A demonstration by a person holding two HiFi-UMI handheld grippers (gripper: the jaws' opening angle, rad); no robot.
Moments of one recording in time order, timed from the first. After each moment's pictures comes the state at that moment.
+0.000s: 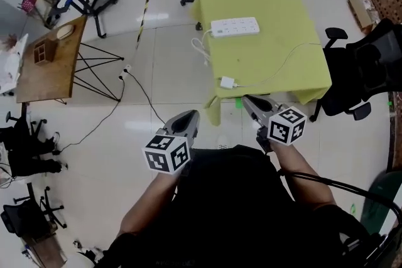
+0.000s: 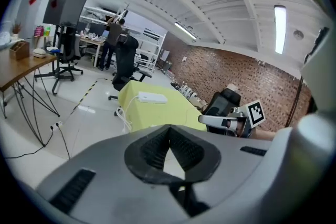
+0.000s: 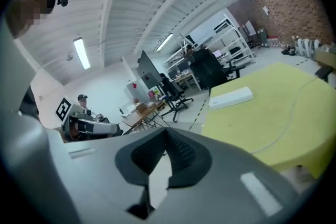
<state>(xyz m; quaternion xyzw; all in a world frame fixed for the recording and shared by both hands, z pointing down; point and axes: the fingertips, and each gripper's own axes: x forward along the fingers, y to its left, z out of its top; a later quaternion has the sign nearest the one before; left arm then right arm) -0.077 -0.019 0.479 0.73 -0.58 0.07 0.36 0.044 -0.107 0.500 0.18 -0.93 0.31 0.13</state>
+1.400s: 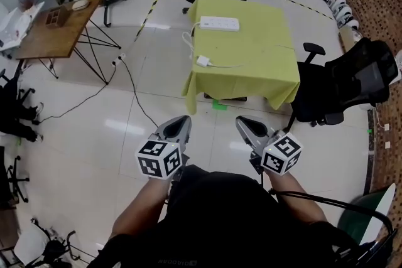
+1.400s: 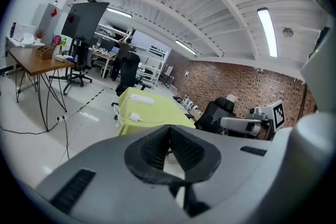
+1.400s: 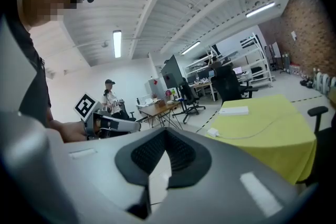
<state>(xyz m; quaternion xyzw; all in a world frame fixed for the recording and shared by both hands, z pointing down) 0.081 0.139 0.432 0.71 -0.64 0.00 0.31 0.209 0.083 0.404 0.11 -0.97 0.19 0.12</state>
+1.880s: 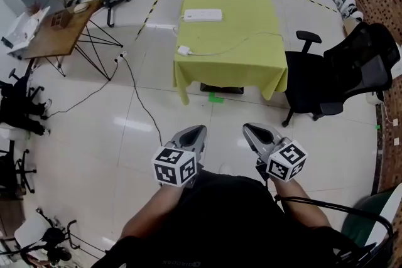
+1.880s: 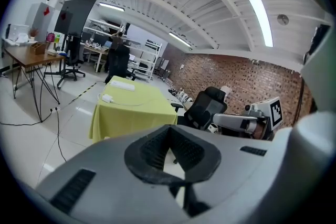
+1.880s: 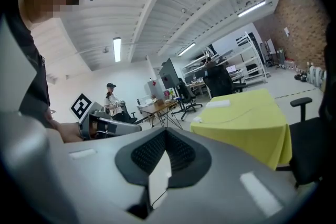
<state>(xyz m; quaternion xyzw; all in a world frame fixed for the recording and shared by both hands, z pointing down) 0.275 0.142 0.451 0.72 -0.62 0.03 0.32 0.380 0.088 0.427 0.11 -0.97 0.21 0.11</state>
